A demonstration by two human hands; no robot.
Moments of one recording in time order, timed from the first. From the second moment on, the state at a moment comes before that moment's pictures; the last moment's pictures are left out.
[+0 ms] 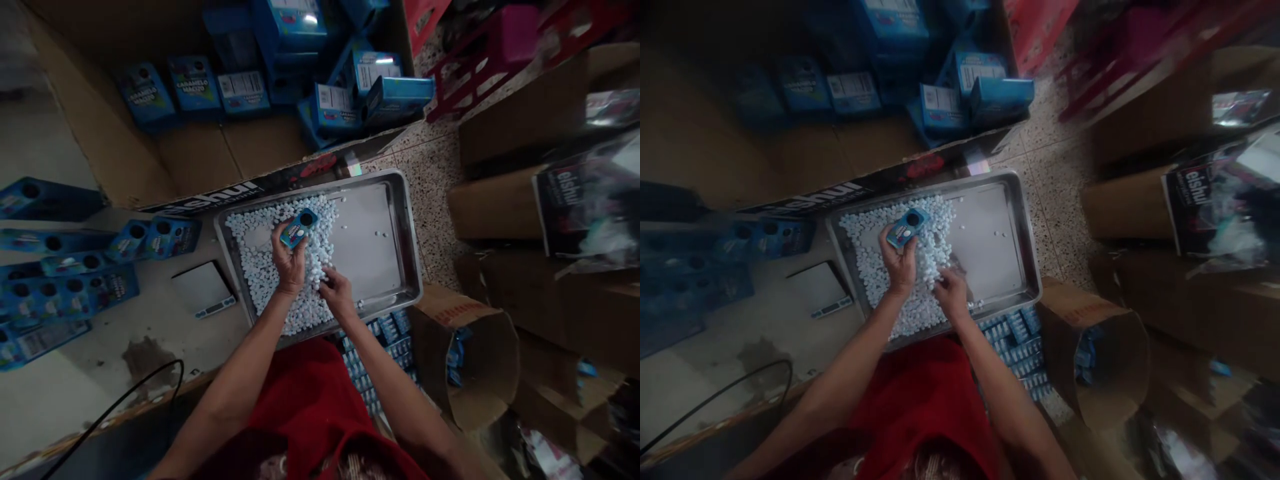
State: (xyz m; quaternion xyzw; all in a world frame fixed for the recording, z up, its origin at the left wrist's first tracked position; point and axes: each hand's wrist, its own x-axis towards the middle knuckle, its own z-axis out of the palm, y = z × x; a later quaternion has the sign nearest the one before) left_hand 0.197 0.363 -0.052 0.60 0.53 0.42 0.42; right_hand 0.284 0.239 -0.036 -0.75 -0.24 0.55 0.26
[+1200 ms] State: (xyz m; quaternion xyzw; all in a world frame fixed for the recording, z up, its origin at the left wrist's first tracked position) left_hand 0.099 0.410 -0.048 0.77 0.37 0.32 0.41; right_hand 0.345 0.347 0.120 -0.66 -0.41 0.62 0.04
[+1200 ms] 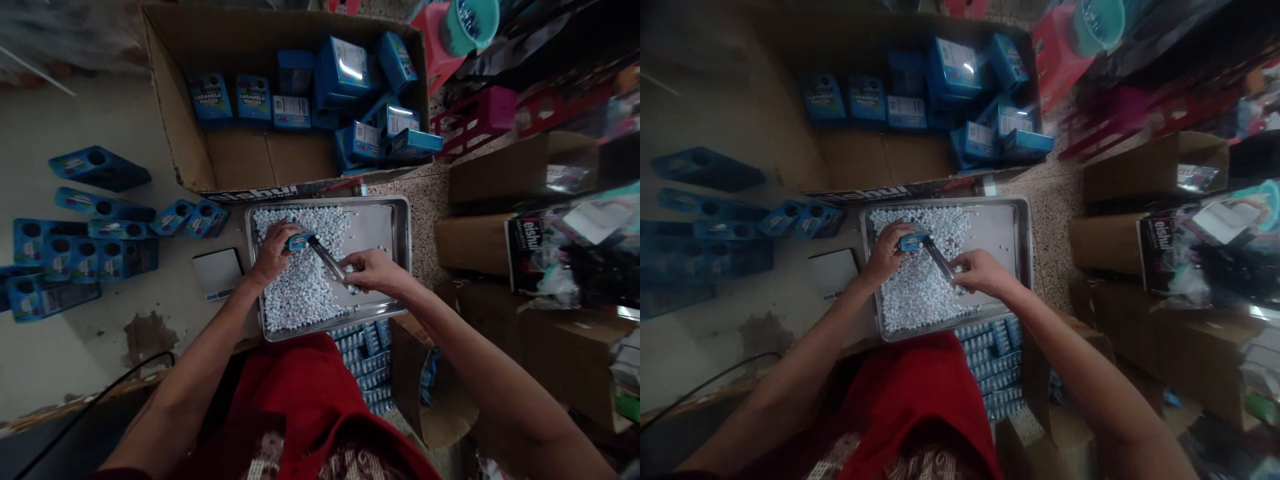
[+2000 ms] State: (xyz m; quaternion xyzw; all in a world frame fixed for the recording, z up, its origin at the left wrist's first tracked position) left_hand 0.214 0.332 -0.067 0.49 0.53 0.49 0.49; right_hand 0.271 0.224 -0.067 -0.81 -0.30 0.42 0.27
